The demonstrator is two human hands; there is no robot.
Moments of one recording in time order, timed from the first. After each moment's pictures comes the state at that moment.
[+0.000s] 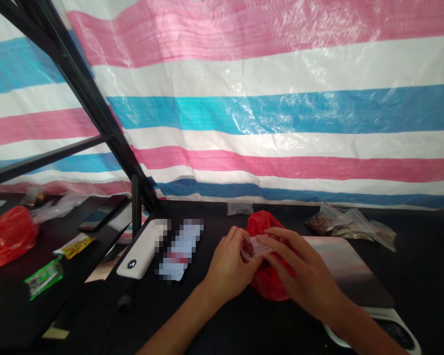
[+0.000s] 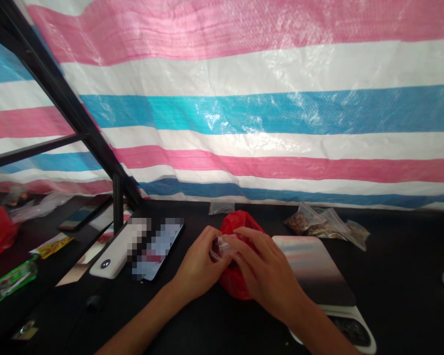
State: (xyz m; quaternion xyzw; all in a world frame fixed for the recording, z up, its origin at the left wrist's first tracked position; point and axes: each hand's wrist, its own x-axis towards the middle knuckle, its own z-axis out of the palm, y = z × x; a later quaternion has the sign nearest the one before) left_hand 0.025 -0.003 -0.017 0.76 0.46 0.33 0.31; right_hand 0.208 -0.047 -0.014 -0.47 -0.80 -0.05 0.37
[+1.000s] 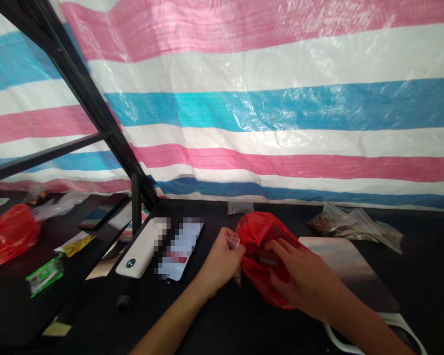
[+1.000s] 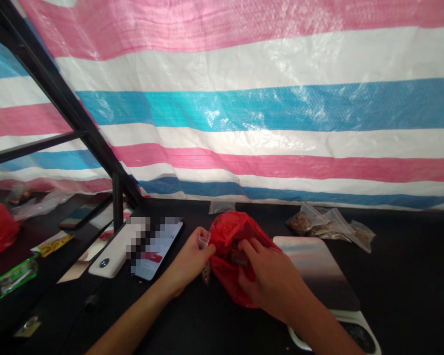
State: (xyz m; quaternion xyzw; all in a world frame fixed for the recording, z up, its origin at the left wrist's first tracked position) left_hand 0.022 0.005 -0.008 0.52 0.55 0.34 0.55; right_hand 0.209 -0.046 -0.005 -0.59 -0.80 0.10 0.08
